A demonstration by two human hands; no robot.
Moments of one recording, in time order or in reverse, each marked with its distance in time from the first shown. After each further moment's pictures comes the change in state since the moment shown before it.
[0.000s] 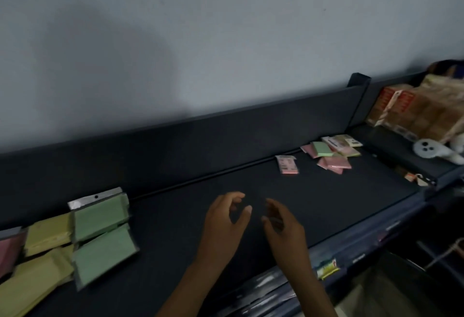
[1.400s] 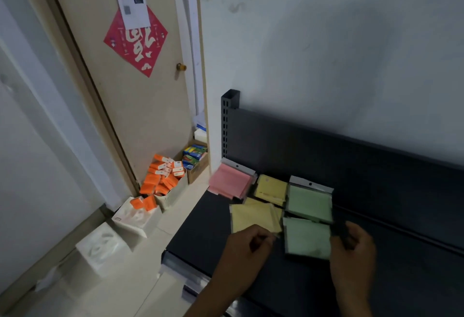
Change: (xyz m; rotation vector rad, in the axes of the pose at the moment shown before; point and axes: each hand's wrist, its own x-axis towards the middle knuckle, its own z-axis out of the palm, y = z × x) left_hand -0.165 -0.082 -0.277 -0.016 0.452 -0.407; right_hand -0.041 -0.099 0.276 0.086 -0.190 -0.002
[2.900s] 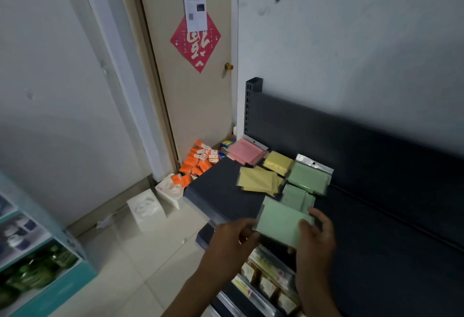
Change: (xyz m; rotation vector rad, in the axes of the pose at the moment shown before) left_hand -0.132 0.027 0.058 0.282 0.265 -0.015; right_hand -0.098 -0.028 -0.072 0.415 -0.425 0.152
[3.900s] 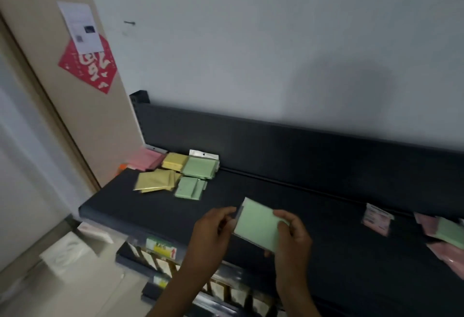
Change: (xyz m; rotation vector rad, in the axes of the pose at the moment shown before) left_hand -0.027 0.134 0.155 -0.002 -0.065 0.211; right_hand -0.022 -0.055 -0.218 0.031 0.222 -0.084
